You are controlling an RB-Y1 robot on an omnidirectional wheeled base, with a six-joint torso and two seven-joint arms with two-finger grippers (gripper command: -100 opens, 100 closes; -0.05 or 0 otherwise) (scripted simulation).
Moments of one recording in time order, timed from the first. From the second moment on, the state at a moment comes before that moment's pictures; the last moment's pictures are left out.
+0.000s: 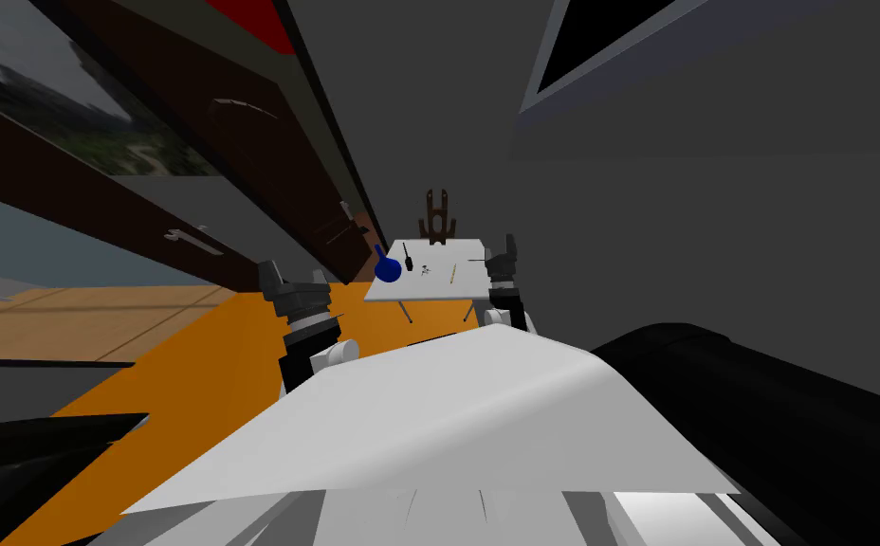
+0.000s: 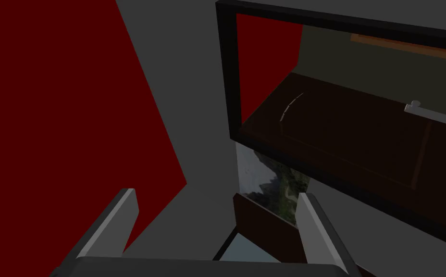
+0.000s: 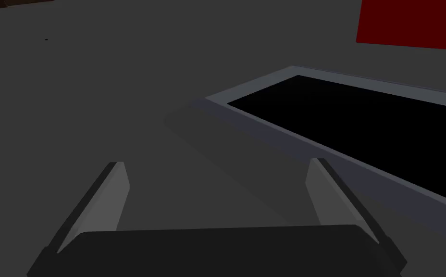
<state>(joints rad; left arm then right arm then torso) 0.48 -0.04 0.07 -2.24 0.12 -0.37 0.07 0.50 0.02 -0.02 -2.26 0.00 -0.38 -0.15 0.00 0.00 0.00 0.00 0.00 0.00</state>
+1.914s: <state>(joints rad) 0.48 -0.04 0.07 -2.24 0.12 -0.37 0.07 0.34 -0.34 -0.40 -1.79 -0.17 -0.08 -0.57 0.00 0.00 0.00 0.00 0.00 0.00</state>
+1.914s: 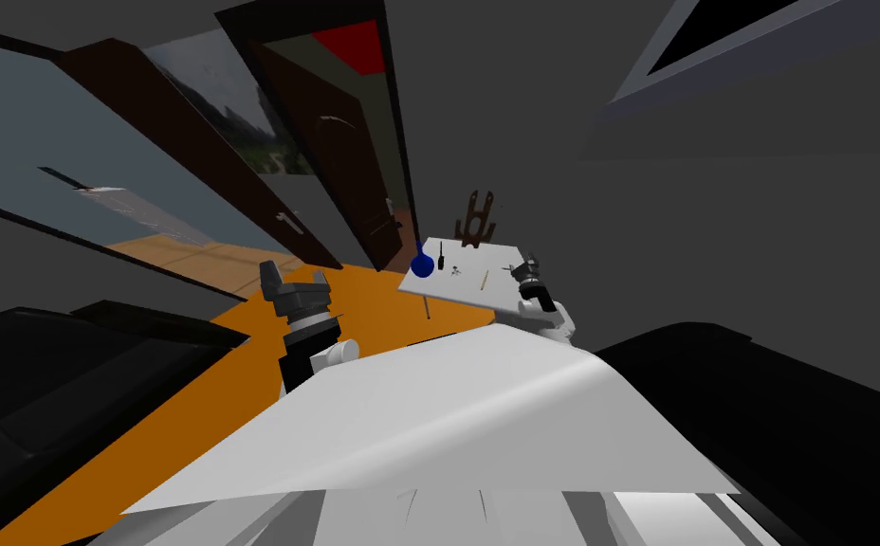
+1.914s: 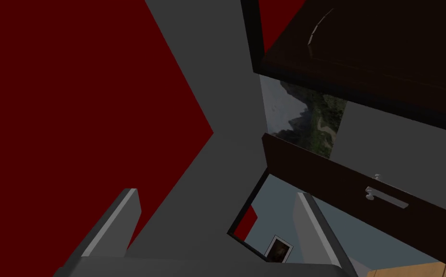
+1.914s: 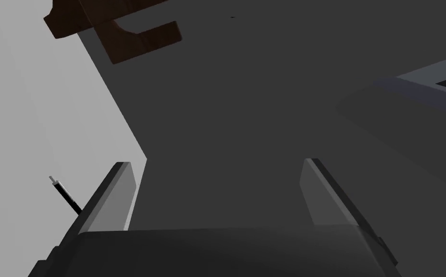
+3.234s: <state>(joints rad) 0.48 -0.04 0.07 -2.24 0.12 -0.37 0.07 0.21 -0.41 -0.68 -1.42 -0.30 0.14 -0.89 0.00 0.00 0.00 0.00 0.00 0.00</state>
